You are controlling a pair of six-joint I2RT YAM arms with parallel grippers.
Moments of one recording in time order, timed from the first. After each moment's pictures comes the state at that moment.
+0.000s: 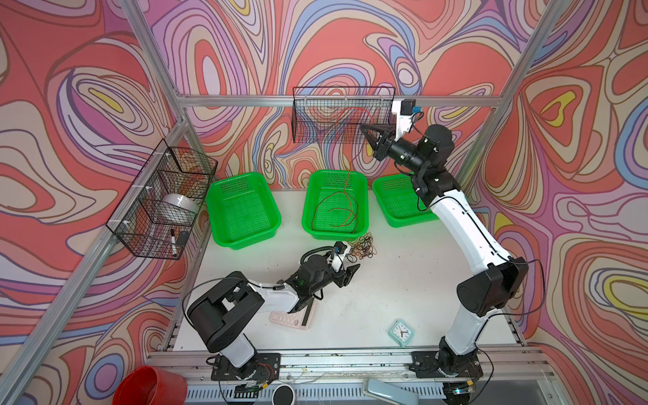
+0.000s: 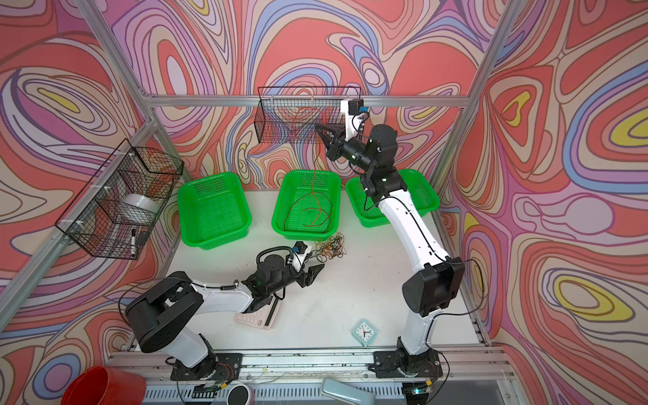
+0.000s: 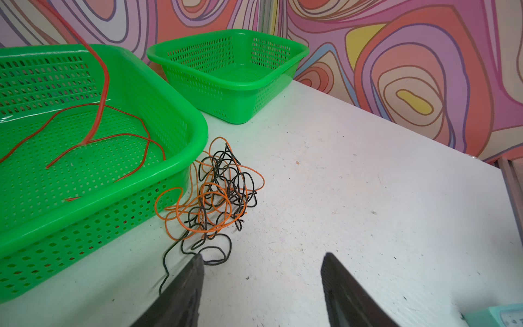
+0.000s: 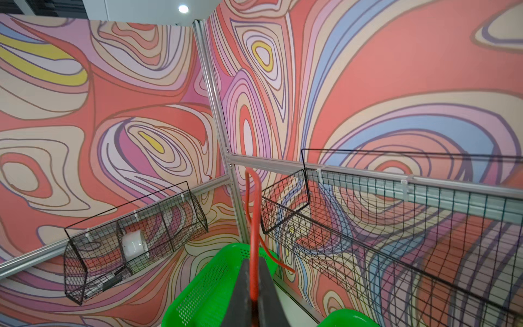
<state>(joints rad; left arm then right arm) -0.81 1.59 0.57 0.78 0.09 -0.11 0.32 1.83 1.97 0.11 -0.56 0.28</state>
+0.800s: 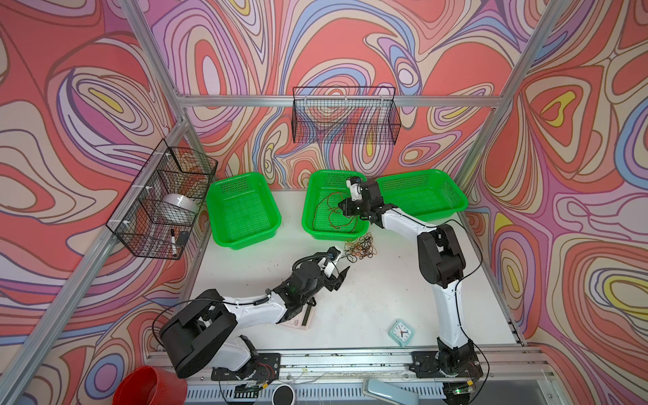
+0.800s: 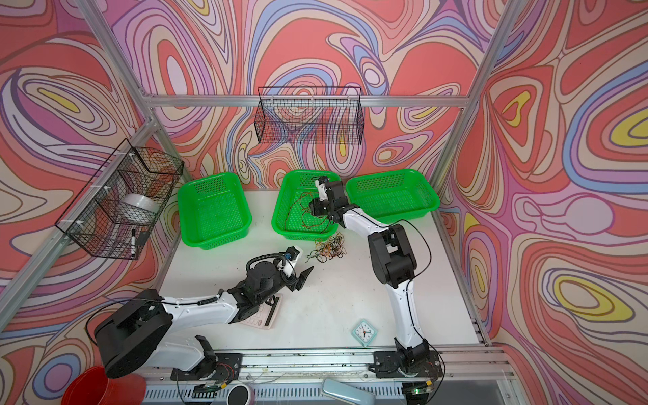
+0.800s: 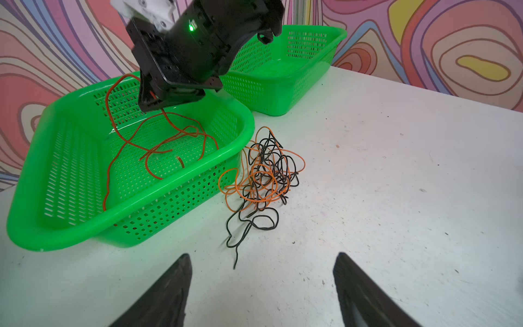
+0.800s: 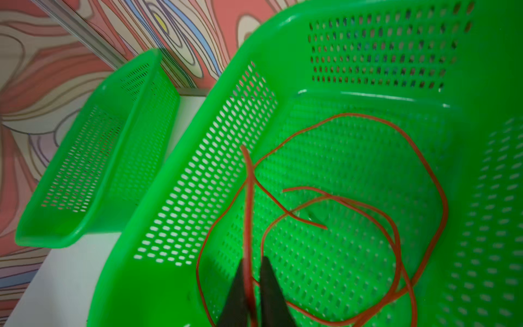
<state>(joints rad) -0.83 1.40 0.47 0.65 -0.12 0.03 0.41 2.24 1.75 -0.10 -0.31 0.31</state>
